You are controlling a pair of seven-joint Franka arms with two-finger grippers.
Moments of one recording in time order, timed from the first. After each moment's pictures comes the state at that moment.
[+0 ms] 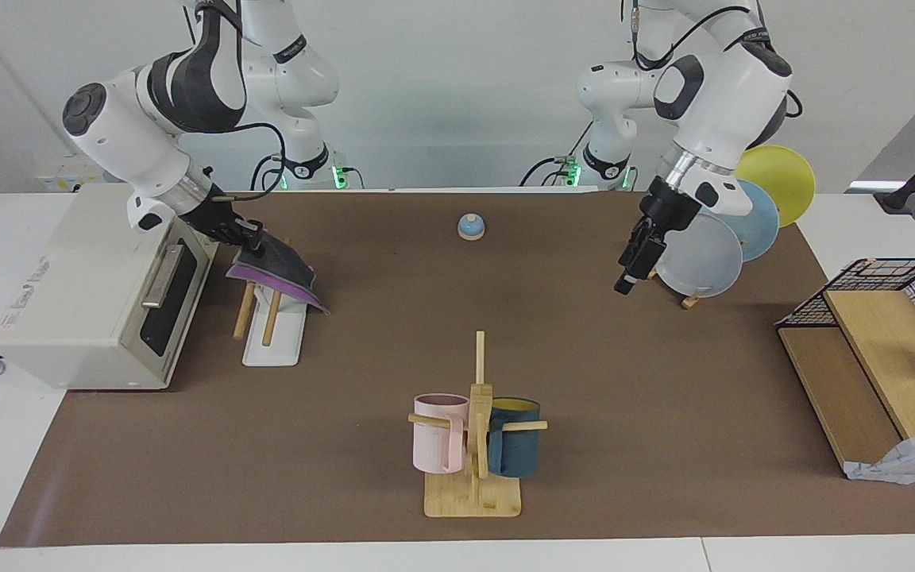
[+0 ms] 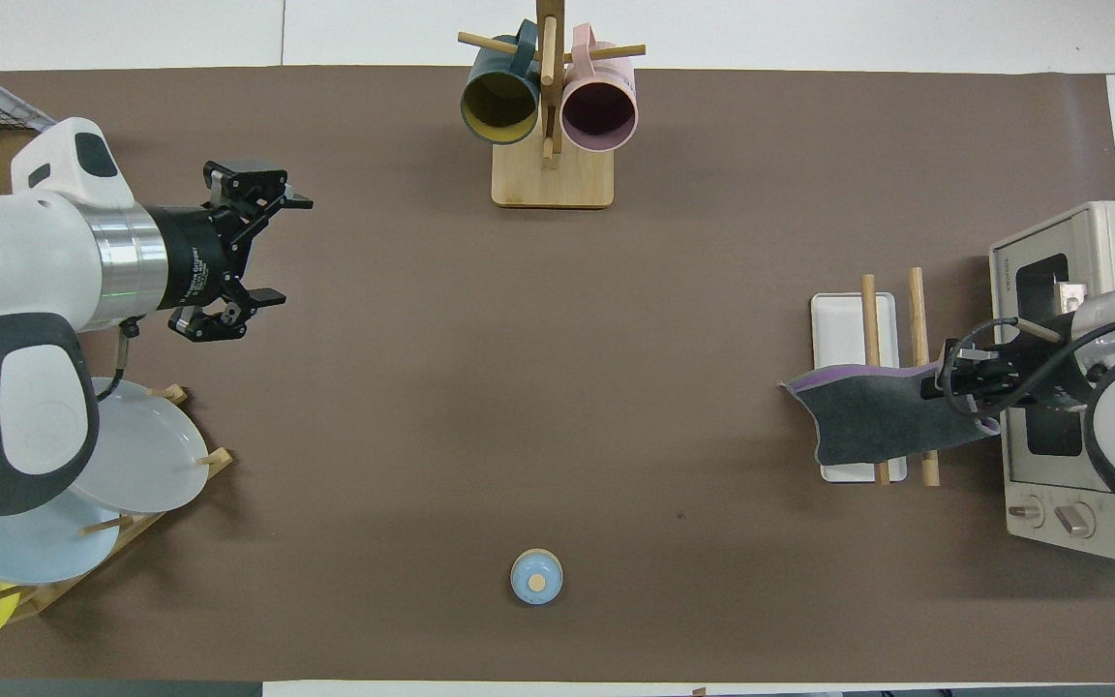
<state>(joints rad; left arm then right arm) 0.05 -0.07 -0.30 -1.95 -0.34 2.22 -1.06 -0.02 -0.13 -0.07 -2.11 0.26 1.86 0.08</state>
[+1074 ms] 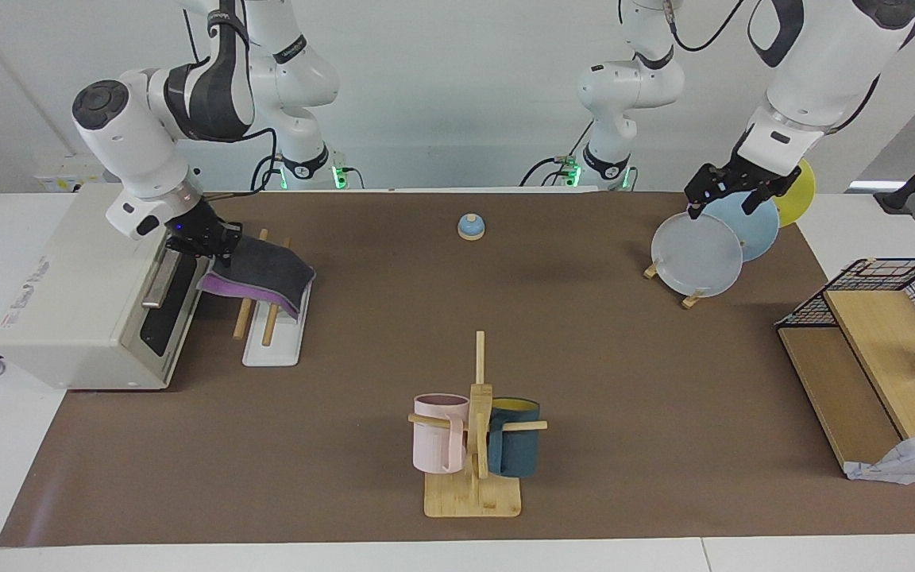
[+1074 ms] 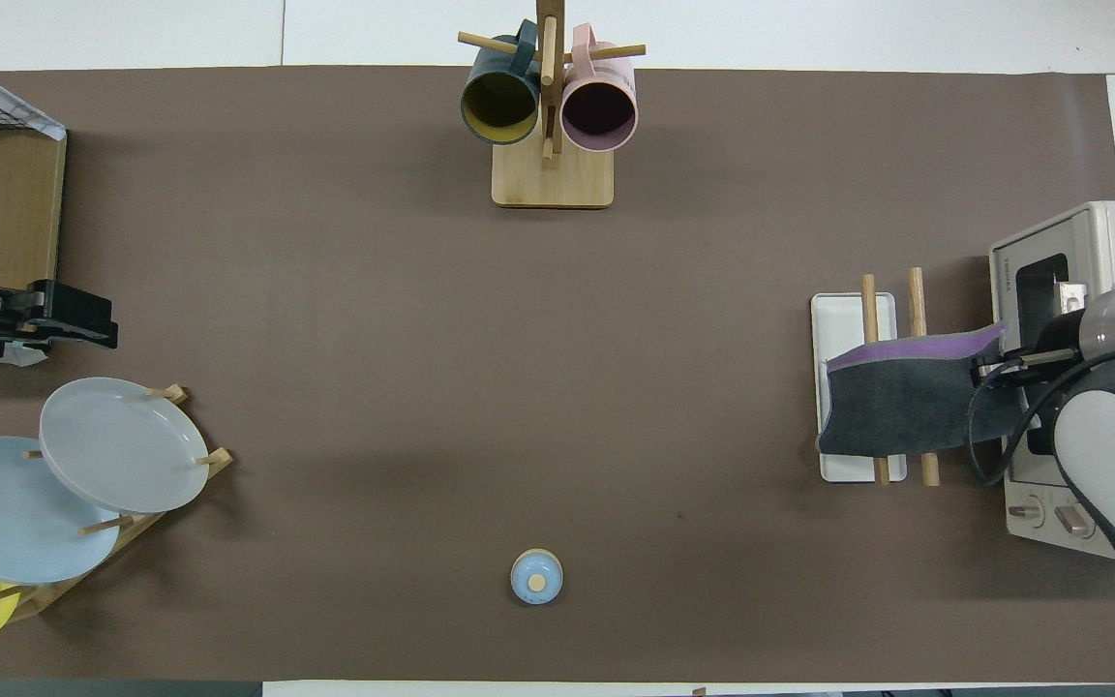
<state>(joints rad) -0.01 -0.07 -0.09 -1.64 -0.01 1.49 -0.08 -0.02 -0.12 -0.07 -2.13 0.04 1.93 -0.21</state>
